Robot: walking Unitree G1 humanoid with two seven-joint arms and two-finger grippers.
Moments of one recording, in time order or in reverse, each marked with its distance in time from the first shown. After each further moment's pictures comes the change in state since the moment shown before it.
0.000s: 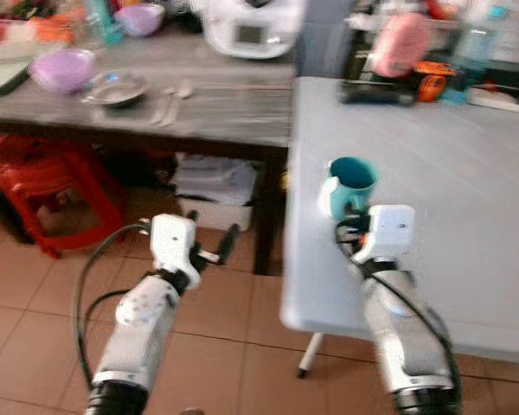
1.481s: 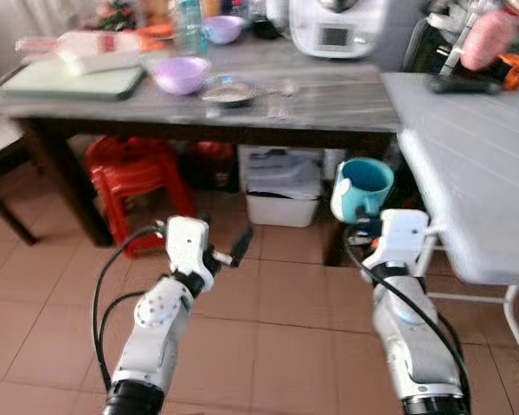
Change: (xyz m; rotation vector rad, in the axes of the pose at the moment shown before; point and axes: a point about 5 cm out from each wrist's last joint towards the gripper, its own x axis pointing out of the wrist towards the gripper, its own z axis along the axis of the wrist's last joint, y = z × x) left arm 0.007 -0.013 -0.004 -0.014 -0.028 0.029; right arm -0.008 -0.017 0.002 -0.027 -0.029 -0.066
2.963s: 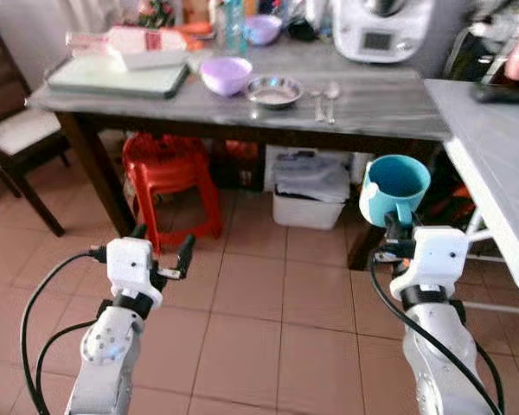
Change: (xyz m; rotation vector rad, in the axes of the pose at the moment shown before) left arm -0.050 0.037 0.004 0.114 -0.034 0.188; right arm -0.036 -0.024 0.019 -0.122 -0.099 -0.056
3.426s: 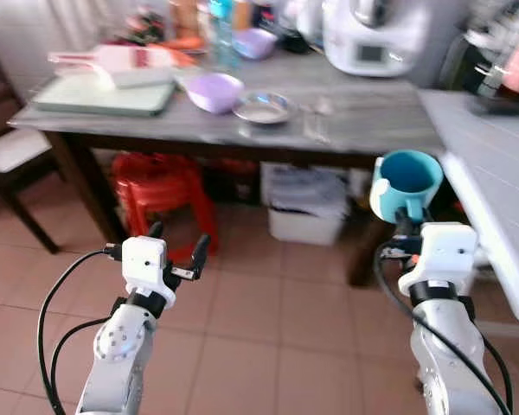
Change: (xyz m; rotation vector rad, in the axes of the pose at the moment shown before) left arm 0.003 -0.012 -0.001 -0.020 0.004 -0.055; right arm 0.001 -0.003 0.001 -0.046 -0.011 0.002
